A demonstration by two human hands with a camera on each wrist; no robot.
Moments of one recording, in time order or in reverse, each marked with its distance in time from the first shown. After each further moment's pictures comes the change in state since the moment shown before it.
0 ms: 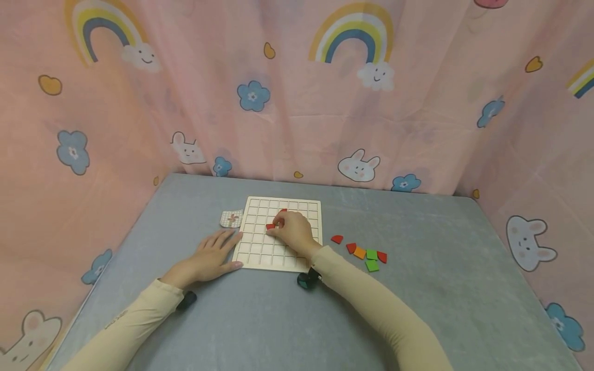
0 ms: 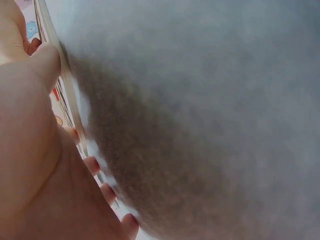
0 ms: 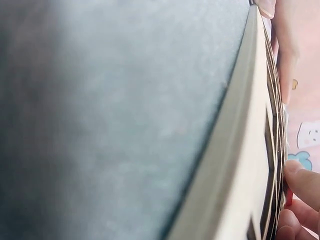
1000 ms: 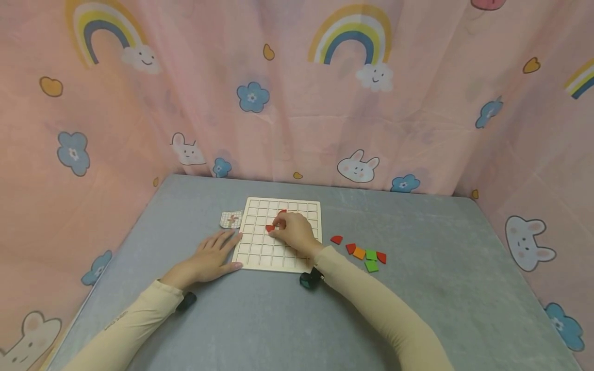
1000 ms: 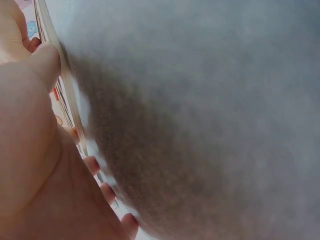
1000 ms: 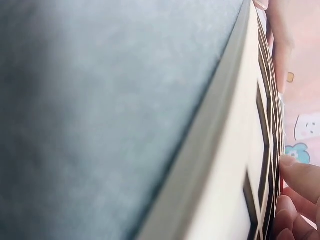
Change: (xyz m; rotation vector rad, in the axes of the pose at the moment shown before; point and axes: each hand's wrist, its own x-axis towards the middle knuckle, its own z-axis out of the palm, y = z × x) left_hand -0.003 0.000 0.000 -0.024 0.032 0.035; right_hand -0.002 0.005 -0.006 0.040 -0.052 -0.037
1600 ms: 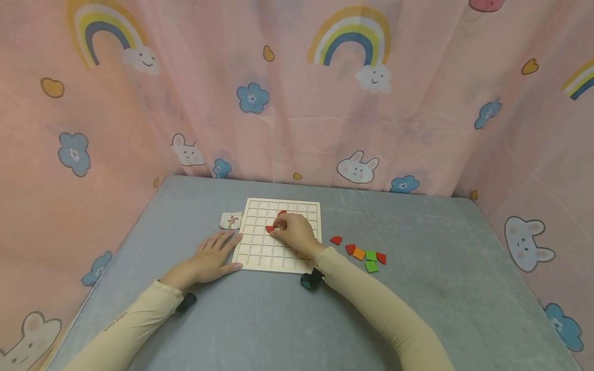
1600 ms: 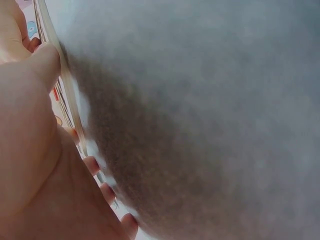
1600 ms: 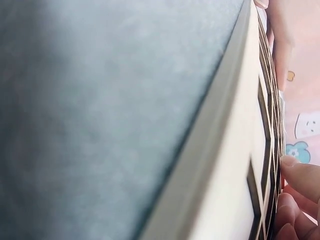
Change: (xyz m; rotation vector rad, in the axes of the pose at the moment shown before) left_hand 0.000 0.002 -0.001 0.007 -0.009 -0.018; right_hand 0.000 0.004 0.000 0.013 0.003 -0.014
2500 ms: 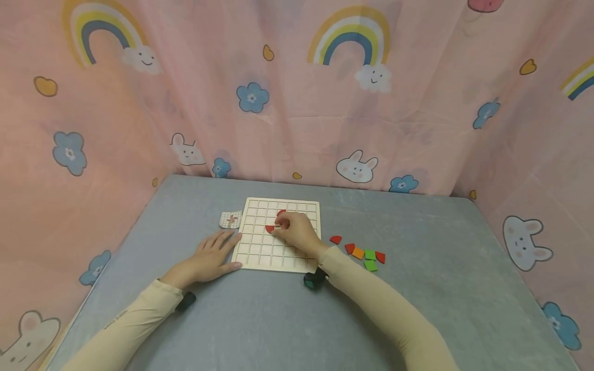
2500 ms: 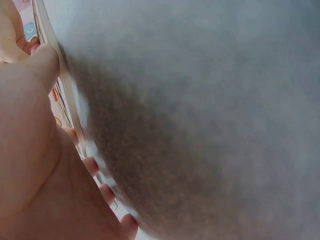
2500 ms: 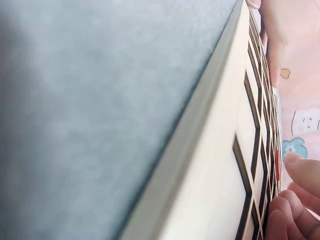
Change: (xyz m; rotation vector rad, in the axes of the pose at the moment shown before) left_hand 0.000 -0.001 0.002 -0.009 0.001 0.020; right_hand -0.006 0.000 -0.009 0.093 -0.007 -0.001
